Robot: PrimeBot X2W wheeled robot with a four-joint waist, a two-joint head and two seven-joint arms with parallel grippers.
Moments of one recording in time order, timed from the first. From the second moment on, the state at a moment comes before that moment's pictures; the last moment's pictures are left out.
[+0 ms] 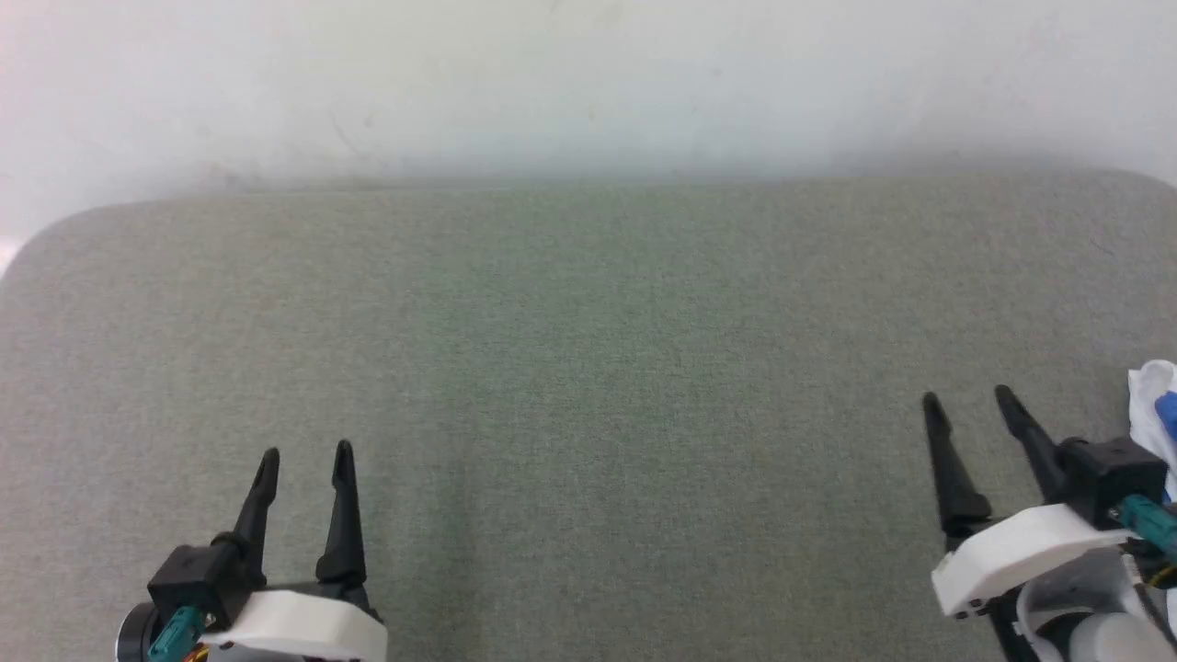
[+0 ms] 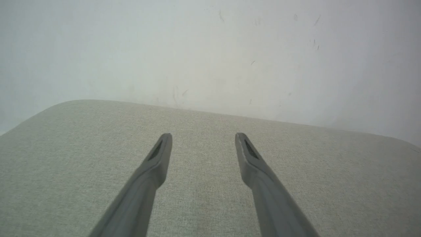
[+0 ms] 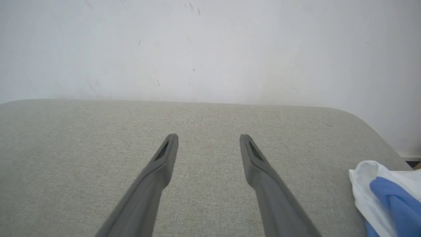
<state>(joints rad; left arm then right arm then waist) 0.05 0.16 -0.06 0.05 -0.31 0.04 -0.26 0.00 -0.08 -0.07 -0.01 0.12 0.13 0.02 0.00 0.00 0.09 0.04</state>
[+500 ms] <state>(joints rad) 0.11 0.19 -0.06 0.11 -0.30 0.04 -0.26 0.10 -0.06 0.01 -0.07 0.11 0.13 0.00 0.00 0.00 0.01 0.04</state>
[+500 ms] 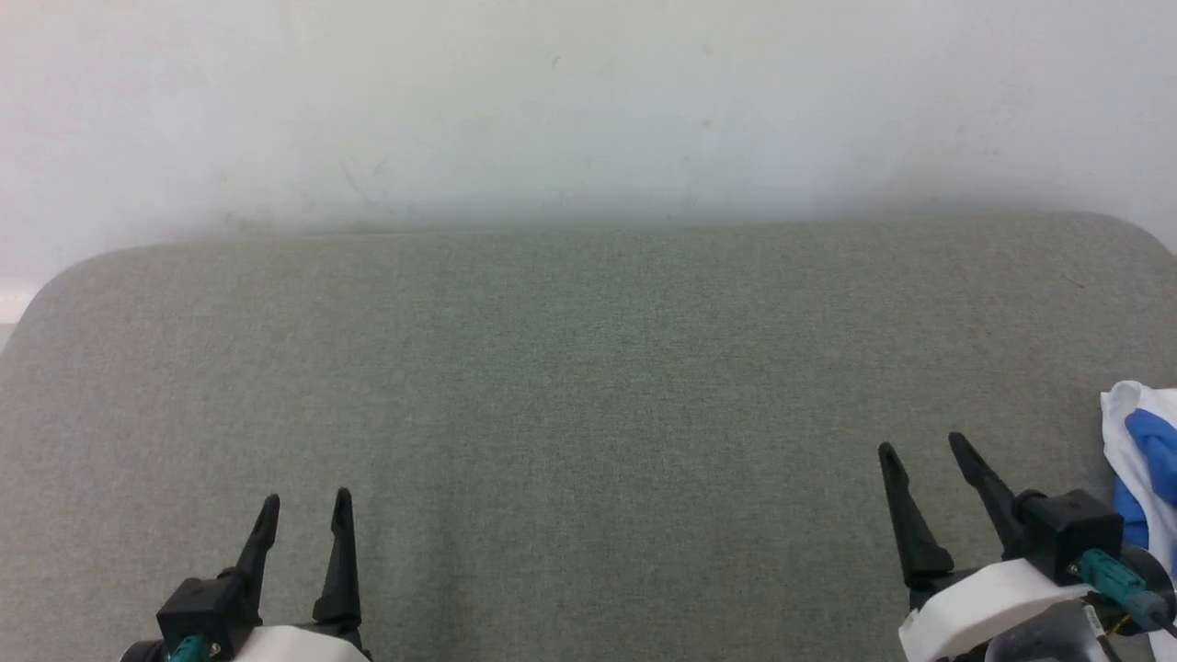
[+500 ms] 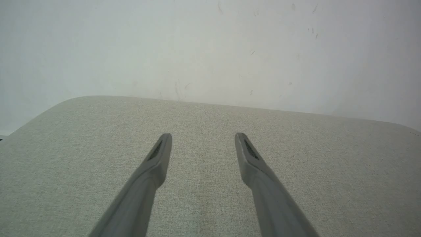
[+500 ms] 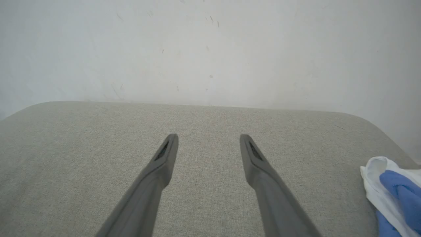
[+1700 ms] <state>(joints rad) 0.10 0.17 -0.05 0.10 -0.26 0.03 -0.22 0.10 -0.05 0.03 -0.06 0.11 0.13 0.00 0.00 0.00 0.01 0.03</state>
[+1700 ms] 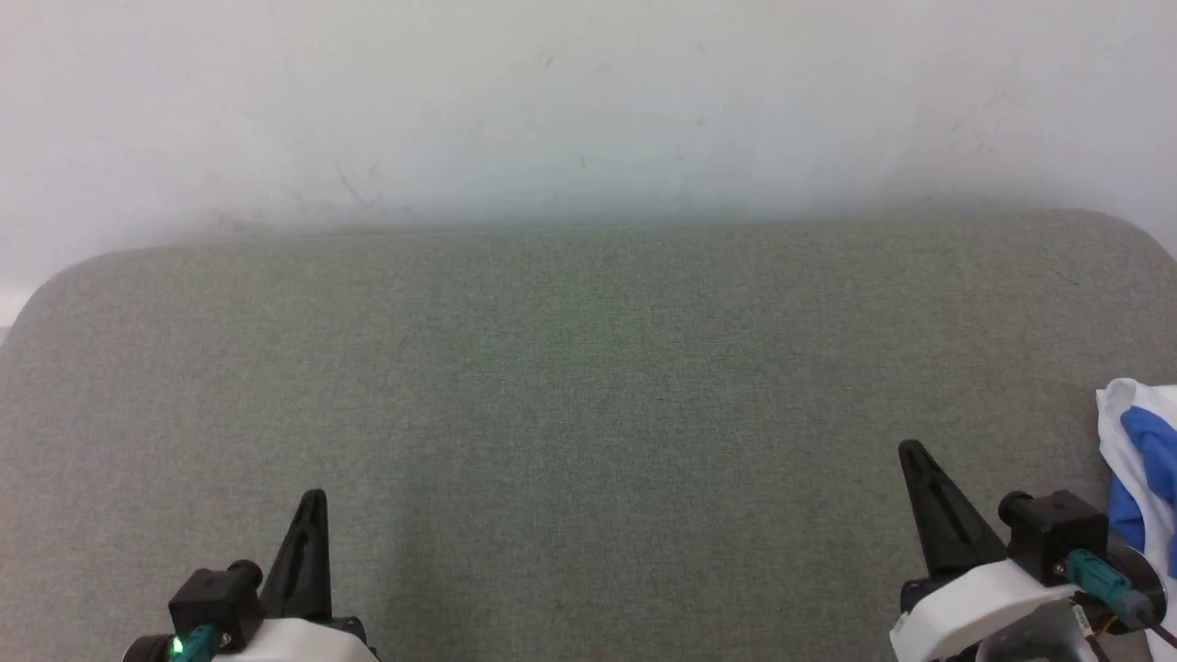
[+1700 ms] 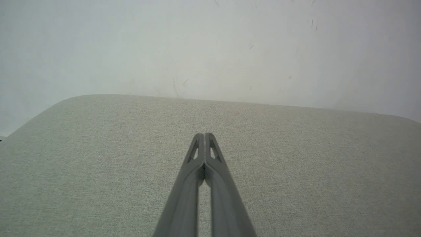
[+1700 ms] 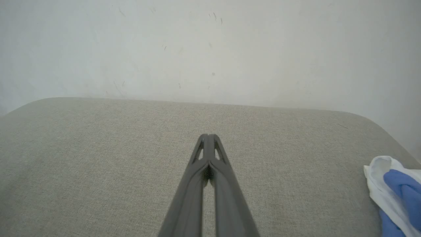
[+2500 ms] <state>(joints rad) 0.09 0.15 -0.04 0.08 -0.21 0.03 -0.17 0.09 -0.05 0.02 -0.05 0.09 0.13 0.00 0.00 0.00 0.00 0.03</state>
